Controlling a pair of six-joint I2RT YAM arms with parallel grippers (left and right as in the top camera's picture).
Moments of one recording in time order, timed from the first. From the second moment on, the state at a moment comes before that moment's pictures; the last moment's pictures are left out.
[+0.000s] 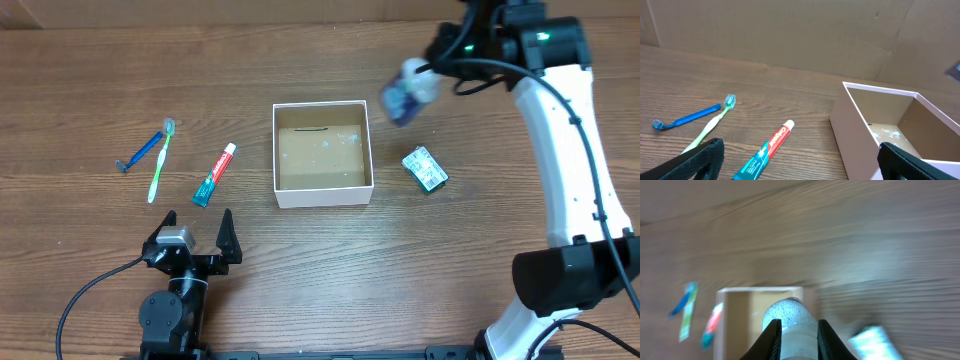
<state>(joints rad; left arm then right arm) -0.06 0.01 0.01 -0.08 -0.01 -0.20 0.16 1.88 2.06 -1.11 -0.26 0.34</state>
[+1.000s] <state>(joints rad) -0.06 0.01 0.01 -0.08 -0.01 -0.20 0.67 2.12 2.06 -0.94 0.32 0.72</state>
